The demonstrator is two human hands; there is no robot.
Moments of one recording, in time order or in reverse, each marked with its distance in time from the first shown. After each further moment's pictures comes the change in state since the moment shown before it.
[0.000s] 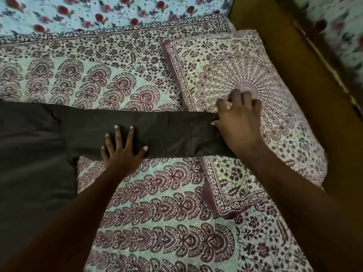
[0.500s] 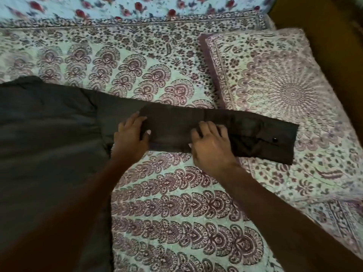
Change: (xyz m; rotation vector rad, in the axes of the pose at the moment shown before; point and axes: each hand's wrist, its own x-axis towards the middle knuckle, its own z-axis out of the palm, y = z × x) left_hand 0.008 -0.066 -0.050 -0.217 0.215 0.162; right_hand -0.025 -0.151 0.031 0.162 -0.123 -0.292
